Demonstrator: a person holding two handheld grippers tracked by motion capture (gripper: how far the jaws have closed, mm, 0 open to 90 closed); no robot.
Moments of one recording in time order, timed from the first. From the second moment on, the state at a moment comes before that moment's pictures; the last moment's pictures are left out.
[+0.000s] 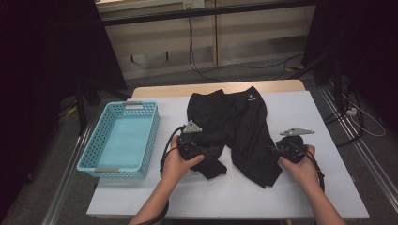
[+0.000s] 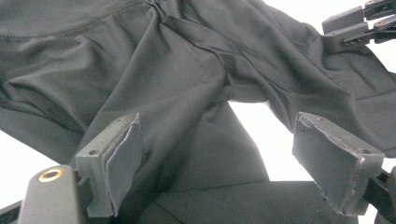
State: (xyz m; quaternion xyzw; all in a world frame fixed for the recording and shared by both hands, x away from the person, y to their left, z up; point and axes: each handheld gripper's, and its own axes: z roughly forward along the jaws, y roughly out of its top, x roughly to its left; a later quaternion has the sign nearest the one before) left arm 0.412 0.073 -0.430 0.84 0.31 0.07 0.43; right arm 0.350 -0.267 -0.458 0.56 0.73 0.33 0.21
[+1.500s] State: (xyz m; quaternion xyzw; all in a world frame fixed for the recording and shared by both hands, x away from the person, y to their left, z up) left arm 0.408 0.071 -0.428 0.85 0.30 0.07 0.43; right arm 0.307 -0.194 -0.442 0.40 0.83 0.36 0.17
